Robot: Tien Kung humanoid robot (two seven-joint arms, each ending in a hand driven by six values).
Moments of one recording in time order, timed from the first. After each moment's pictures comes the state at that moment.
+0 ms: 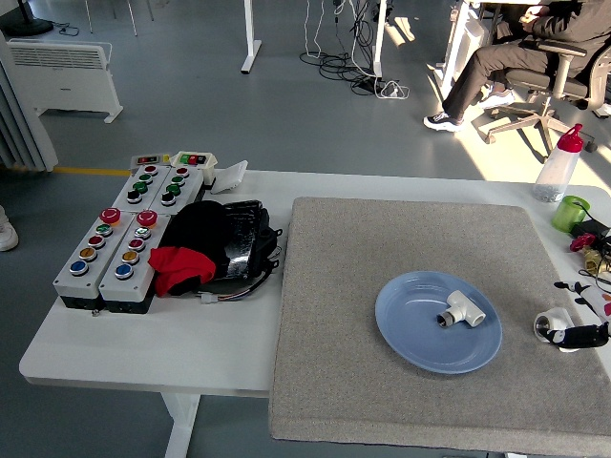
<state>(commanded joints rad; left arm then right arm) -0.23 0.00 -1.49 -0.29 1.52 0.20 0.56 0.43 -0.40 1.25 1.16 -1.75 0.16 -0.36</state>
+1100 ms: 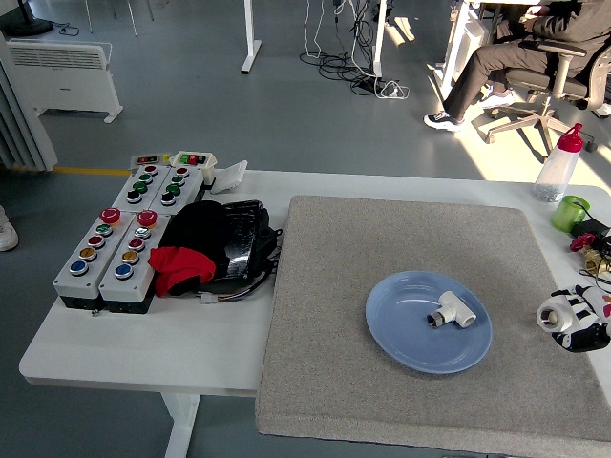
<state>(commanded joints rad) -0.23 0.00 -1.49 -0.29 1.52 0.20 0.56 0.45 -0.38 1.25 1.11 -1.79 0.05 -0.28</state>
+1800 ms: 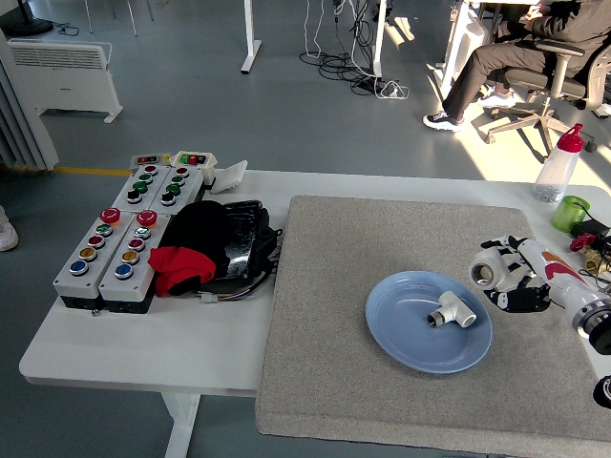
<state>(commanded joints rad) -0.23 0.00 -1.49 -0.29 1.52 0.20 0.56 0.49 -0.35 1.11 1.34 -1.72 0.02 -0.27</state>
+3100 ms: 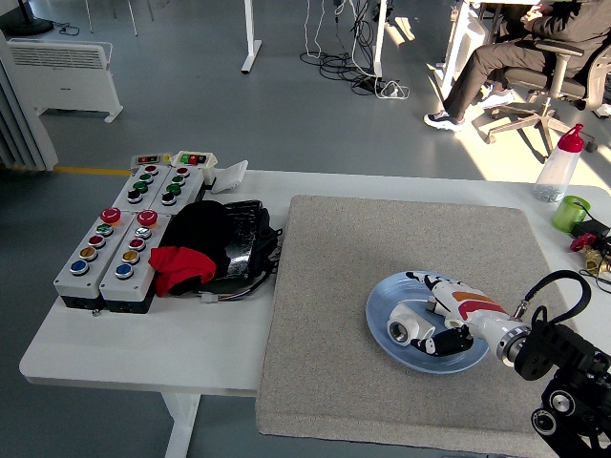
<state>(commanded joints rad) -0.22 0.00 -1.50 -0.29 1.52 0.21 0.56 0.51 -0.27 0.94 1.34 -1.86 0.06 -0.22</state>
